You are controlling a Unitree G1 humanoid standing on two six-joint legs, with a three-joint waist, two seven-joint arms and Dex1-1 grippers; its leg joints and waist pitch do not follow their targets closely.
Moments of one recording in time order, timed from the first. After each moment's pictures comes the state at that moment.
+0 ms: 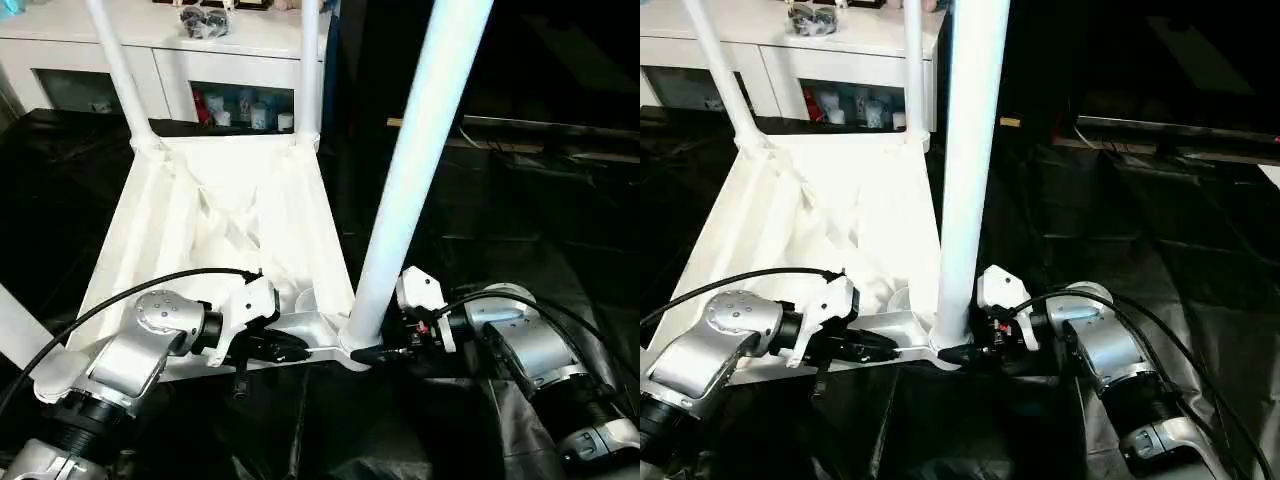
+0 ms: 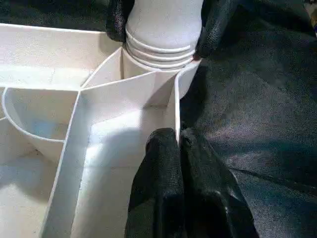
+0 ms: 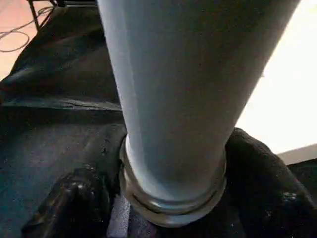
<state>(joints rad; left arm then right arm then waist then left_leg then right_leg) -0.34 0.52 -0.30 0.17 -0.11 0.29 -1.26 -0.45 -0.39 0.27 0.44 0.10 0.04 1.32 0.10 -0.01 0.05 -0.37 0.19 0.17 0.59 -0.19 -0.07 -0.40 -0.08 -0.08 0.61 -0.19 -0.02</state>
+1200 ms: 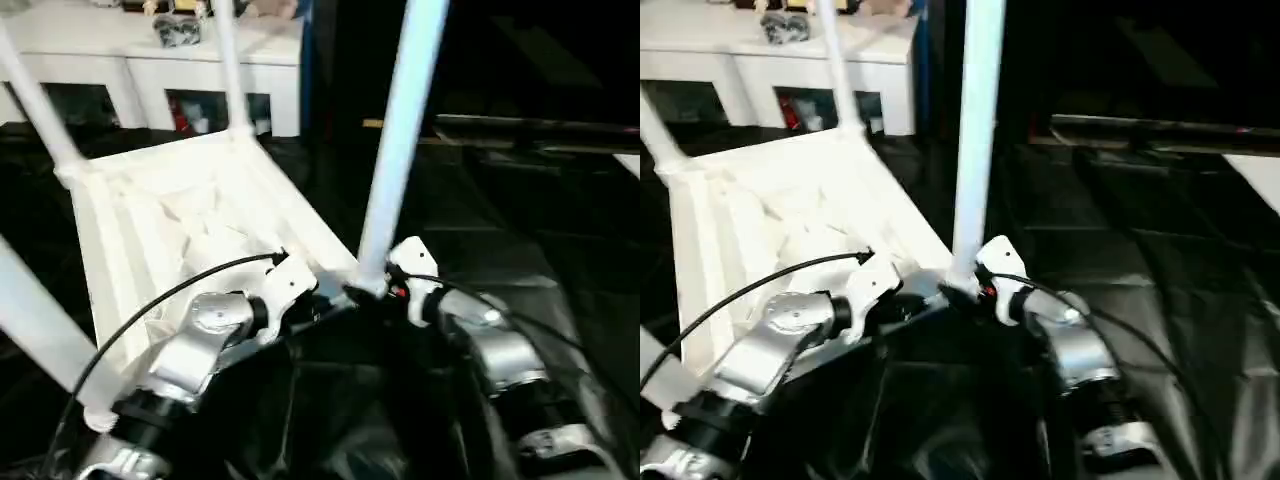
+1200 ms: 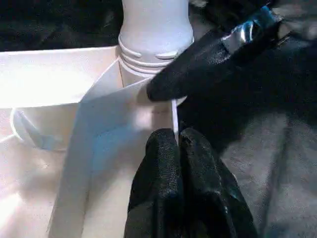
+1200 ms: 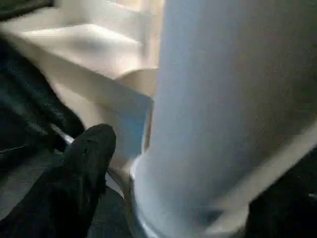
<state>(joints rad) -0.36 0.30 -0.28 0.21 -0.01 0.29 -0.94 -0.45 -0.26 0.16 0.51 0.03 0.07 0.88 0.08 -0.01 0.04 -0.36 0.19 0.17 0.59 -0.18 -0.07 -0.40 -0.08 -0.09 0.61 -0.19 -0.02</state>
